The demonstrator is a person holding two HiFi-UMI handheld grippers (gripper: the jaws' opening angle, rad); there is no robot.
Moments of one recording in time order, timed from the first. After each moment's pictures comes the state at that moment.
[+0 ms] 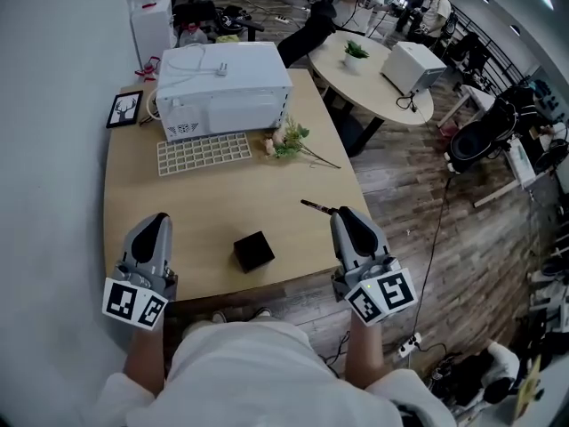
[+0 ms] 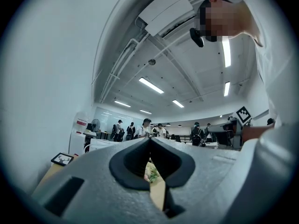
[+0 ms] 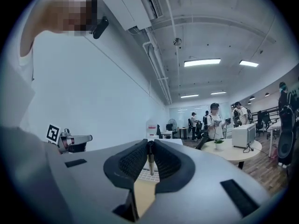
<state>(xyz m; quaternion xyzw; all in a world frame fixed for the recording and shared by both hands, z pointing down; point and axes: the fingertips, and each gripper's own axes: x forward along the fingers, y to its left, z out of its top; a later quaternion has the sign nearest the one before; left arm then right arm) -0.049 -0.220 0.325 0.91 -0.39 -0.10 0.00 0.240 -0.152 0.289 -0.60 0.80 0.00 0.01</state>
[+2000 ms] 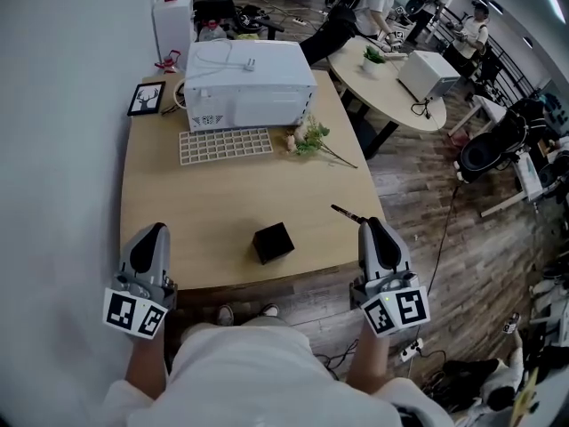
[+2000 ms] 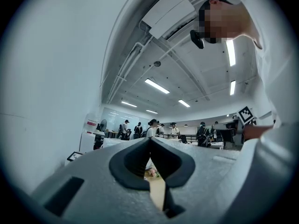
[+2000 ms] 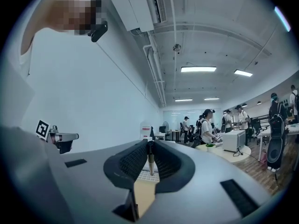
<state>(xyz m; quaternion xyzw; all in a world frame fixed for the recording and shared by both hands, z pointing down) -0.122 -0.180 0.333 0.90 -0.43 -0.10 0.01 0.224 -0.113 0.282 -0.64 0.77 0.02 0.00</state>
